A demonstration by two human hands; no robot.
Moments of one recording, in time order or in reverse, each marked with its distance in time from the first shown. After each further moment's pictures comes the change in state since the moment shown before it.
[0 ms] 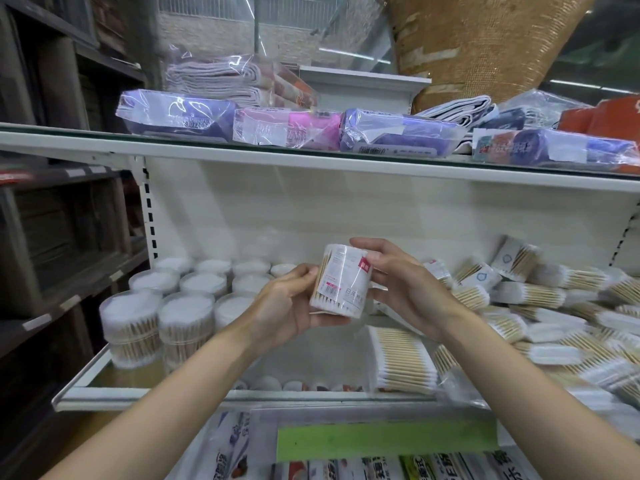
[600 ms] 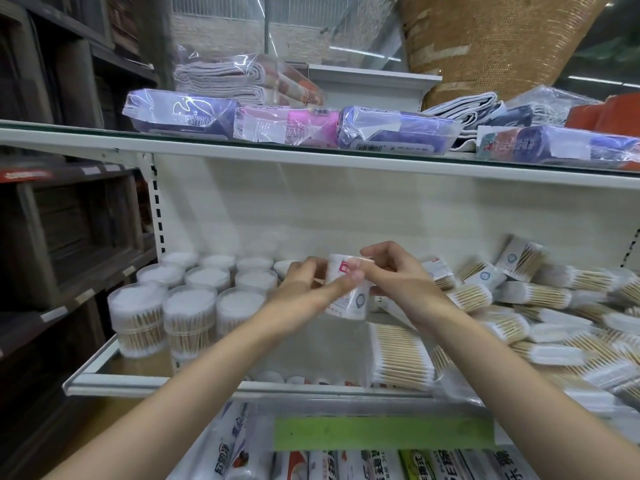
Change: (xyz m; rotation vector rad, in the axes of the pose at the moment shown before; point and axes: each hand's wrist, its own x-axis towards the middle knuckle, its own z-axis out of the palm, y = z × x) left_hand -0.001 -0.007 0.018 0.919 0.299 0.103; right_hand 0.000 0.007 0.005 -0.356 0.287 0.005
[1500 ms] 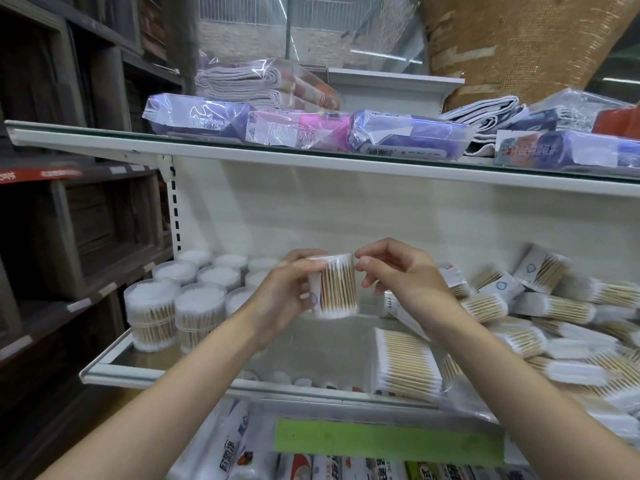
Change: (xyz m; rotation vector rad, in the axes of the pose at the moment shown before) left_hand 0.010 -0.005 -0.016 -0.749 0.000 -0.050; right_hand -0.003 -0.015 0.000 -0.049 -0.049 -0.165
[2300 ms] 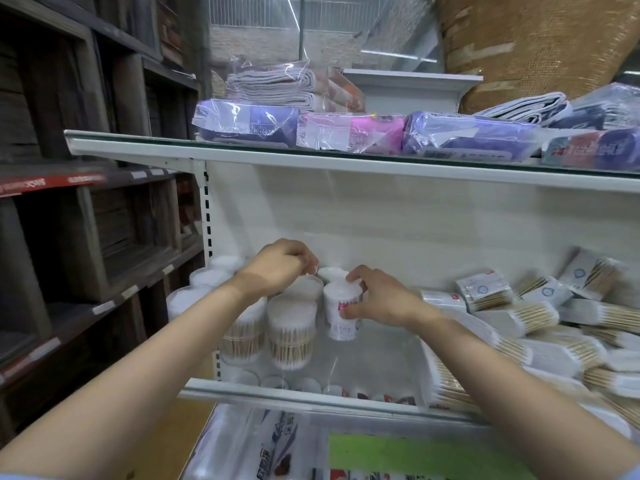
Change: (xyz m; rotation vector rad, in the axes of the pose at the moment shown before) left_hand 0.021 0.049 -0.066 1.008 0.144 0.084; right_hand 0.048 0.035 0.064 -0.721 -0.322 0.150
